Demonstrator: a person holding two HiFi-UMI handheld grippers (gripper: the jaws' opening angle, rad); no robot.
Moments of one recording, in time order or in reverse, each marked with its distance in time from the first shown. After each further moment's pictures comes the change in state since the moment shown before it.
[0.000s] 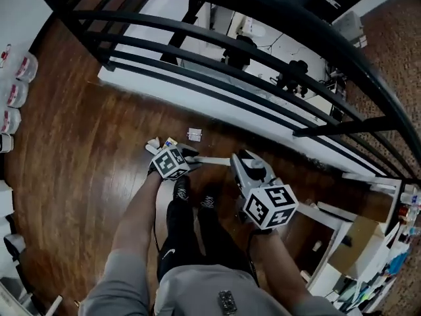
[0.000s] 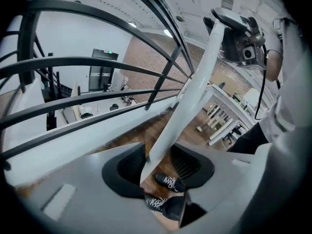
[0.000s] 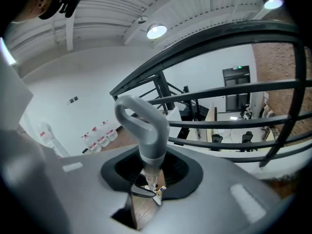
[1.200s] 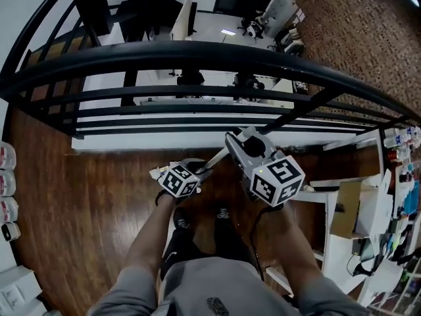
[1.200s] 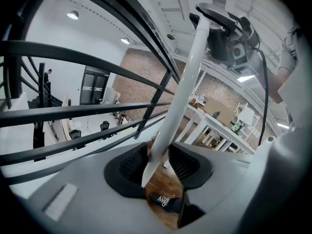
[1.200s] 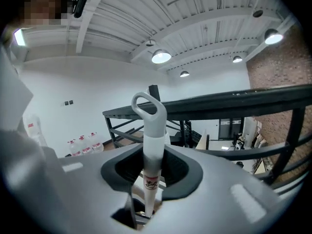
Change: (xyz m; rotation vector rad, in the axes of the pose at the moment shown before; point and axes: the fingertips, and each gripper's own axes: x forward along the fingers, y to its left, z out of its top) left arm 0.009 -0.048 0.197 0.023 -0.197 -0.077; right arm -0.067 -0.054 0.177 -0.160 -0.232 -0.094
